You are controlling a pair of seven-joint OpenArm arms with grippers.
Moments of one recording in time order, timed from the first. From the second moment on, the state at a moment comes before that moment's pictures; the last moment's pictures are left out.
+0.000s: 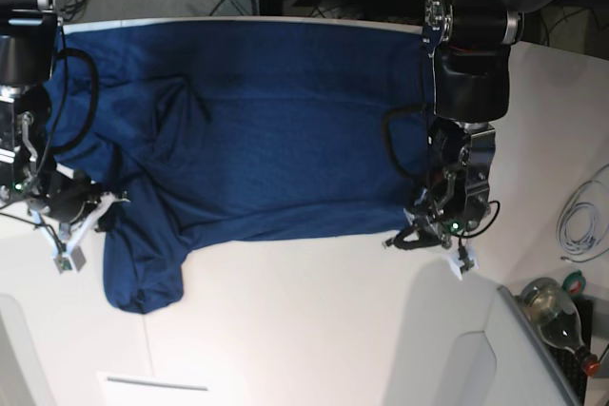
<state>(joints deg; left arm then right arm) -20.5 -5.4 -3.7 54.0 -16.2 17.6 38.5 11.6 17.0 7.0 63.8 17.9 25.8 -39.9</state>
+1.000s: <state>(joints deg) -17.8 -1.7 -25.7 63.9 -28.2 18.0 38.4 13.1 17.6 14.3 63.6 17.7 25.9 -40.0</state>
